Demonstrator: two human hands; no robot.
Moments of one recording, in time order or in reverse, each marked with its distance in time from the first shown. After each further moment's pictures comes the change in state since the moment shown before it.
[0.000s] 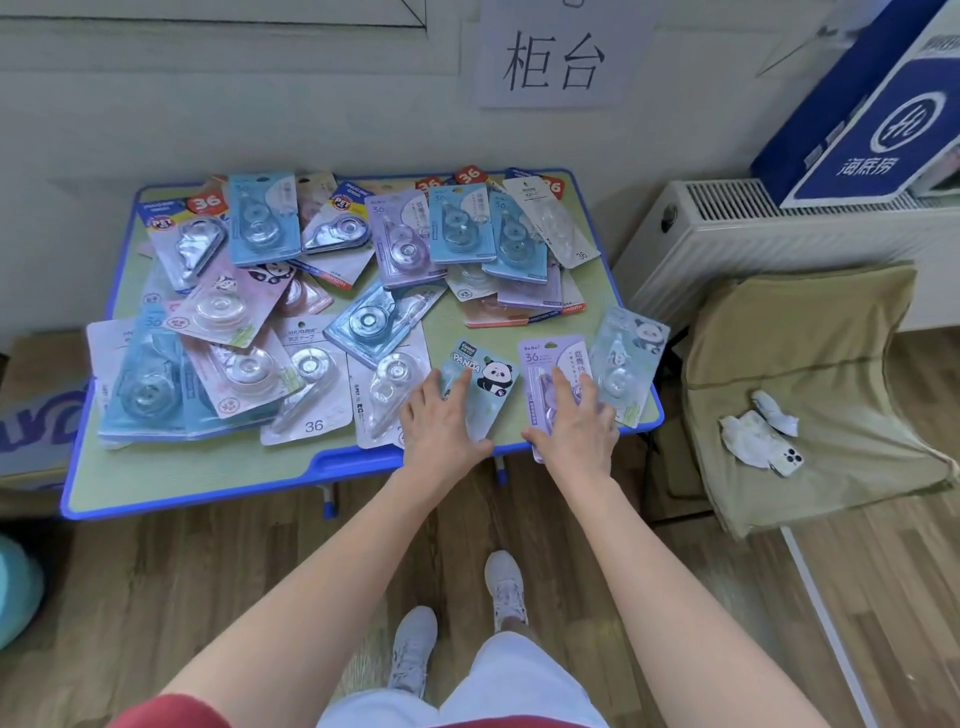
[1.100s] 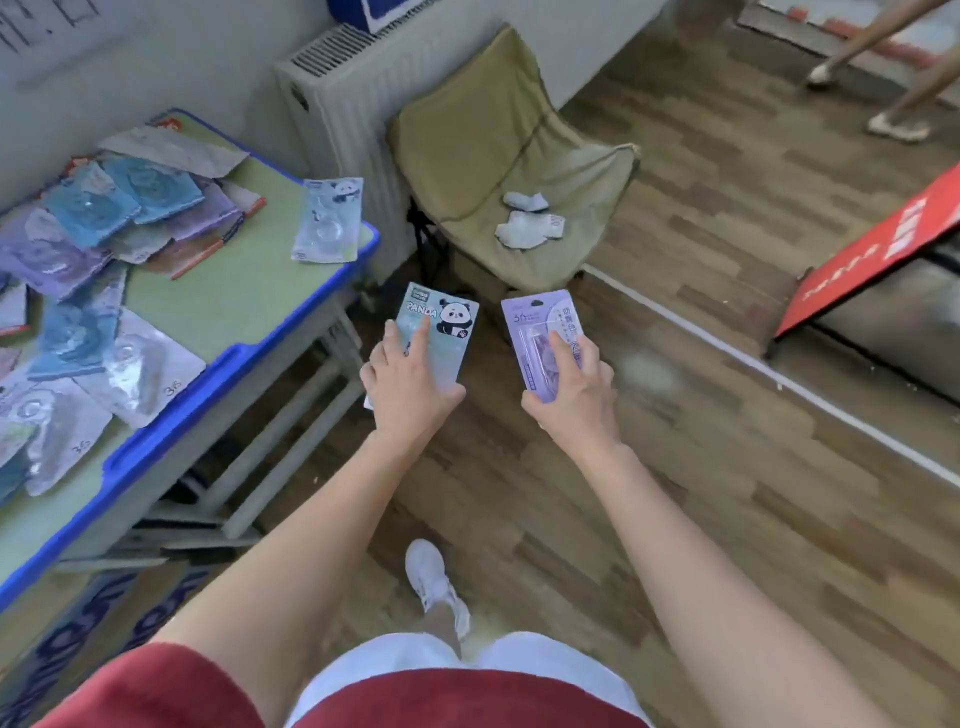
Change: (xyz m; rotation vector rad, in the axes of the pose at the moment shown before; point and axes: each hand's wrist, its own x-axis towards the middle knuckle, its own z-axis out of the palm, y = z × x) left_hand -0.179 0.087 0.096 0.220 -0.102 0.548; right_hand -0.272 0.173 0.034 0.397 0.350 0.538
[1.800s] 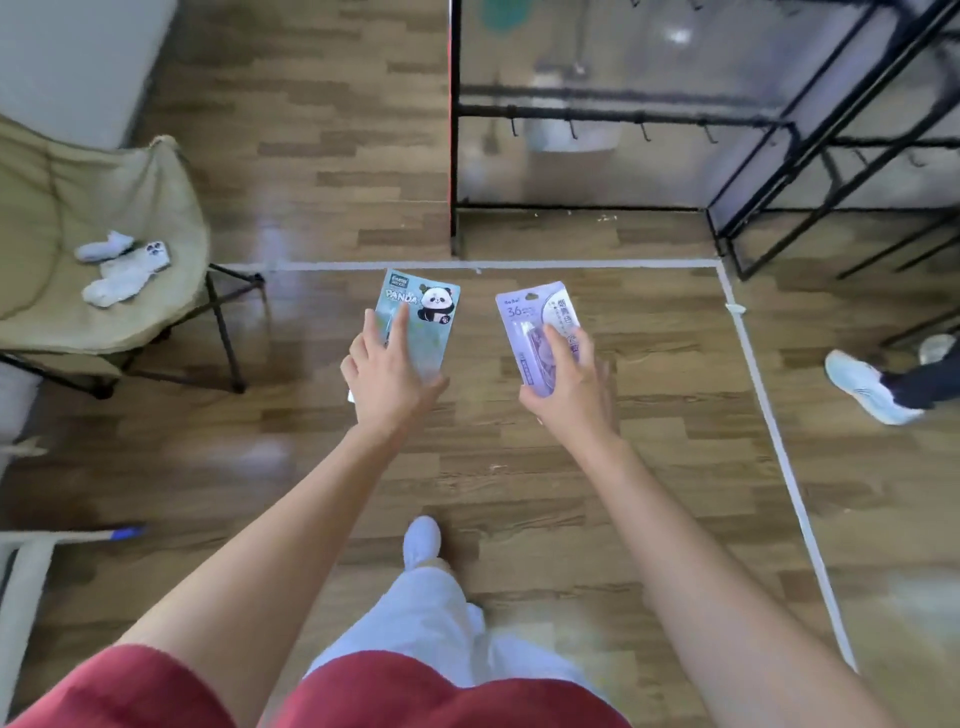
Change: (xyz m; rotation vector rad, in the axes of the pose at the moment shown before) left_hand -0.243 0.398 0.221 0.014 -0.244 0.598; right_hand -0.207 0.436 -0.214 0.064 0.306 0.583
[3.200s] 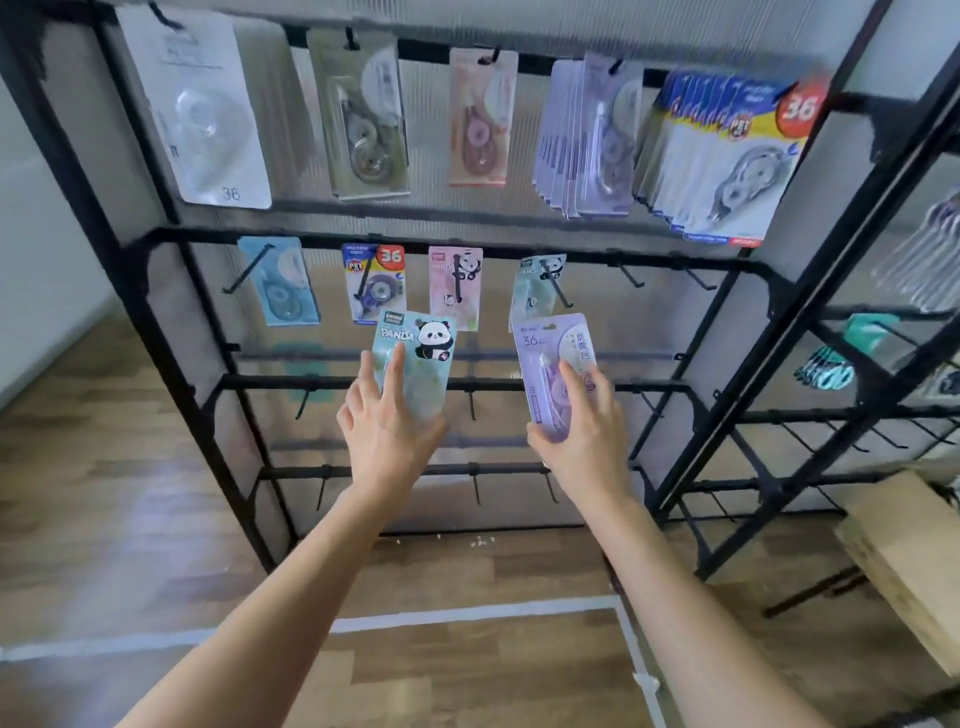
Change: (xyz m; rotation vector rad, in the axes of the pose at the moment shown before) left_hand 0.420 0.606 0.046 -0.255 0.369 0.238; right_hand 0.570 0.209 -0.410 0.102 0.533 -0.230
